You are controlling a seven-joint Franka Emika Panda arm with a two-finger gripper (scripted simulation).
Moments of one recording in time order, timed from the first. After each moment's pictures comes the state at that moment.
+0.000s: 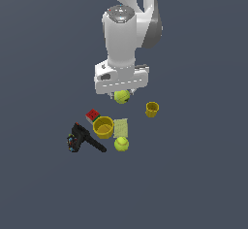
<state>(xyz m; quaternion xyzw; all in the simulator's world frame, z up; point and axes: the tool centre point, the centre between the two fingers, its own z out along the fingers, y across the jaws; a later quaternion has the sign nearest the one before) -0.057 -0.009 0.222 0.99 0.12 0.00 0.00</state>
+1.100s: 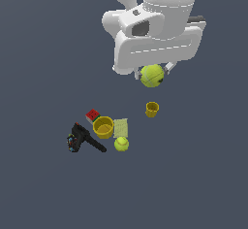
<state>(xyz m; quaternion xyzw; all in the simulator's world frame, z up) 0.015 0.079 0.385 0.99 0.12 0.00 0.00</state>
